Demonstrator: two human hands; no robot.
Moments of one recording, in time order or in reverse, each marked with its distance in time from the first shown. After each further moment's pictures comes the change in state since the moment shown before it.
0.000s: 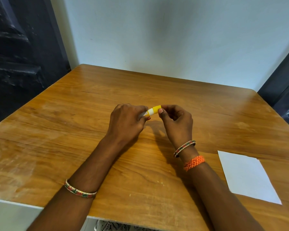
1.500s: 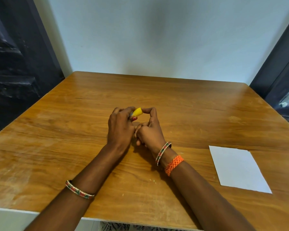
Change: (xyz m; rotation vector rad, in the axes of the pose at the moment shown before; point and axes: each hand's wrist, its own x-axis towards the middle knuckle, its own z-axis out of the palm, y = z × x) left_hand -0.007 0.009 0.020 -0.208 0.092 -0.262; right_hand -0.027 -0.020 0.018 0.127 -0.396 0.336
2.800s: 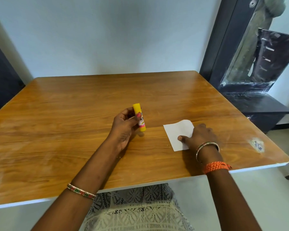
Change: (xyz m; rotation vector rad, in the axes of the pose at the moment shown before) left_hand -0.055 0.088 0.031 -1.079 -0.499 -0.525; right_hand -0.120 0.028 -0.181 -0.974 0.540 0.566
